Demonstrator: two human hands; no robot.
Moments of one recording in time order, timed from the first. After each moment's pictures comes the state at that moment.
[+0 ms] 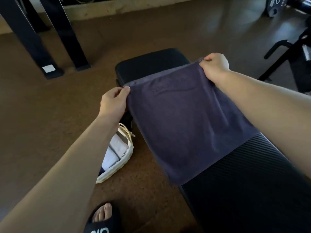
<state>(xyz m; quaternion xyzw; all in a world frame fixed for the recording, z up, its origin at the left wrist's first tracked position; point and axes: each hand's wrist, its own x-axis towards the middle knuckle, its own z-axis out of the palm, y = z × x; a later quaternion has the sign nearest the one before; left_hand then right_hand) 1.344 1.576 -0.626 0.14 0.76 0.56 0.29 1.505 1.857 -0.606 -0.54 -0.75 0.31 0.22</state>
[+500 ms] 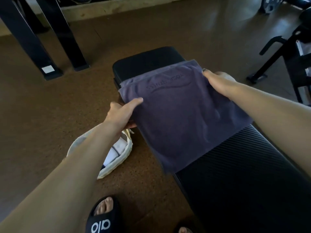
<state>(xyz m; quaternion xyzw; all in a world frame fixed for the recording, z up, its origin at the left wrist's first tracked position) 1.369 1.556 -0.629 0.08 0.74 0.50 0.44 1.565 1.829 -0.606 -0.61 -0.72 0.32 0.05</state>
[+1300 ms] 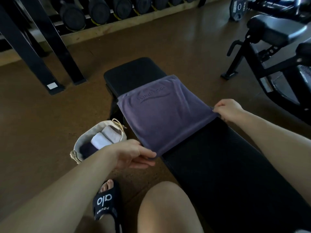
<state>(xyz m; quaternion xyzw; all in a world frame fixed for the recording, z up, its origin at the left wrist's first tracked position) 1.519 1.450 -0.572 0.18 0.67 0.26 0.68 1.771 1.723 -0.579 -0.63 -0.70 0.33 0.04</state>
